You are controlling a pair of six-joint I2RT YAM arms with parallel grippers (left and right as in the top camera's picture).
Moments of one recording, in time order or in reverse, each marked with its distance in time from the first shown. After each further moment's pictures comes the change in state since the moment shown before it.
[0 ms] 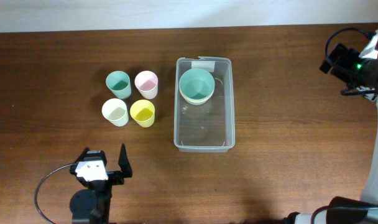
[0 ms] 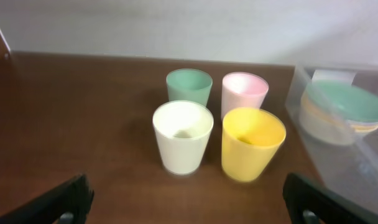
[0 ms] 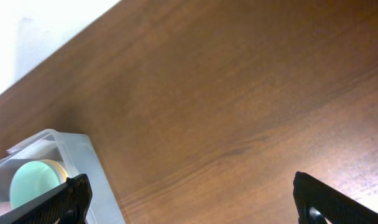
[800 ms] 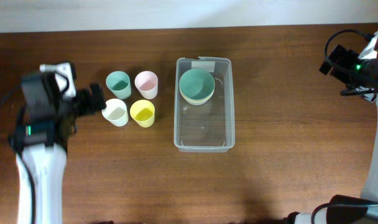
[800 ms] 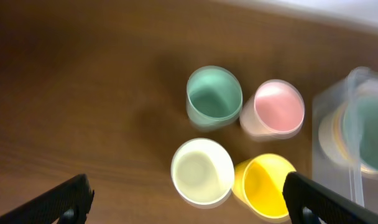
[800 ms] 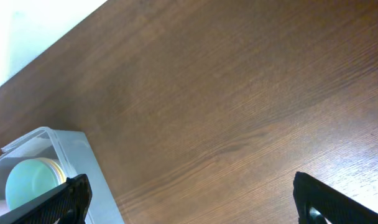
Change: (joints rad) left arm 0.189 1.312 1.133 -0.459 0.164 0.007; right arm -0.003 0.010 -0.001 -0.006 0.000 0.000
